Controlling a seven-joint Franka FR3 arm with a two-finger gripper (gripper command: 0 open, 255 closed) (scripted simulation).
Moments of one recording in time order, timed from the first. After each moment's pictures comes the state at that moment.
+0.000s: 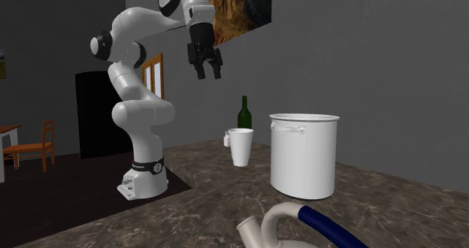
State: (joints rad) arm 0.00 -0.81 -0.04 -2.34 0.09 1.66 -0.11
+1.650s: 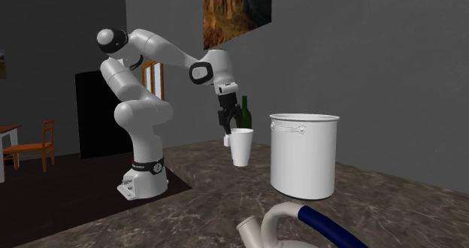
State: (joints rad) arm 0.19 -0.76 0.38 -2.81 0.44 2.25 0.24
